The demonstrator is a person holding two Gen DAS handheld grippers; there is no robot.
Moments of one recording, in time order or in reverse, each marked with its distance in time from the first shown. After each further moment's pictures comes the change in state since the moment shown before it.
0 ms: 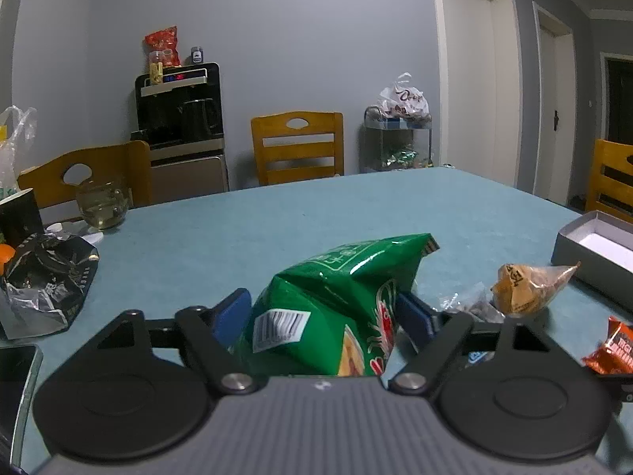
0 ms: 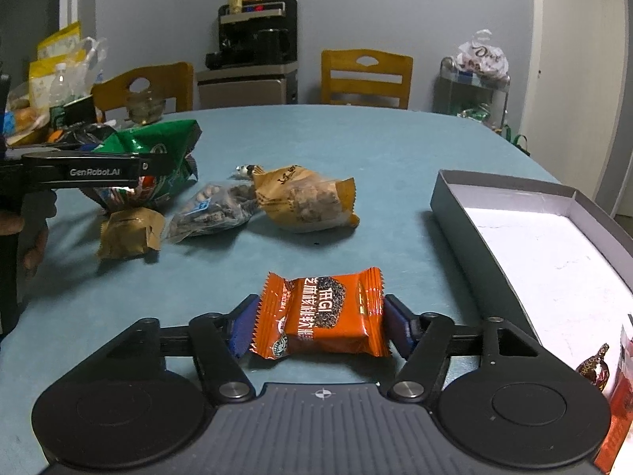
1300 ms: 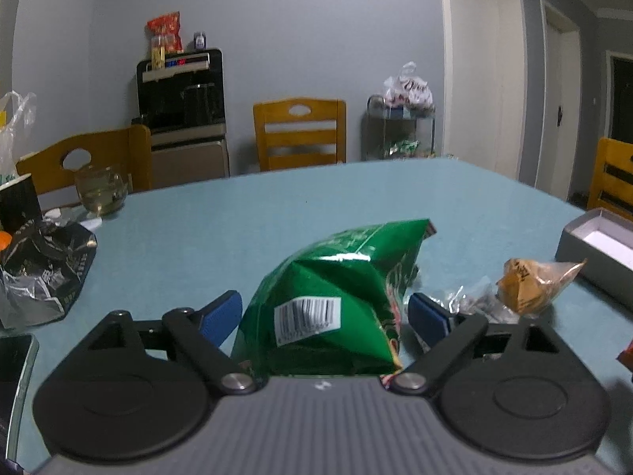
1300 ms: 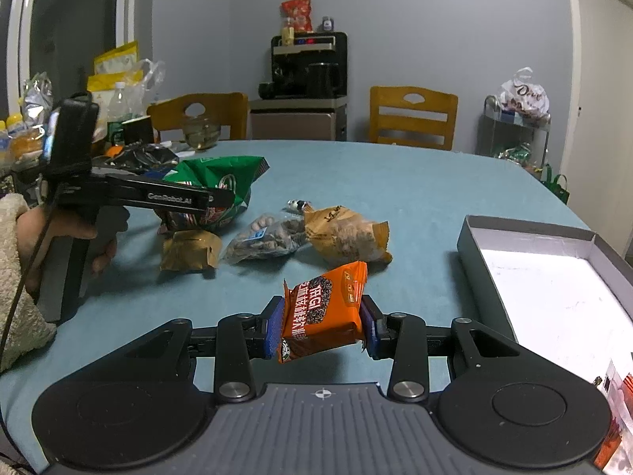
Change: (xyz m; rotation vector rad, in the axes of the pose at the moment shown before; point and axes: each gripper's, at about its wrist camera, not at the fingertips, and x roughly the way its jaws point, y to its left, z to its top) left arm 0.008 0.003 0.001 -0.017 0.060 0.002; right arm -0.038 -0.002 0.002 -0.070 -0.100 0.138
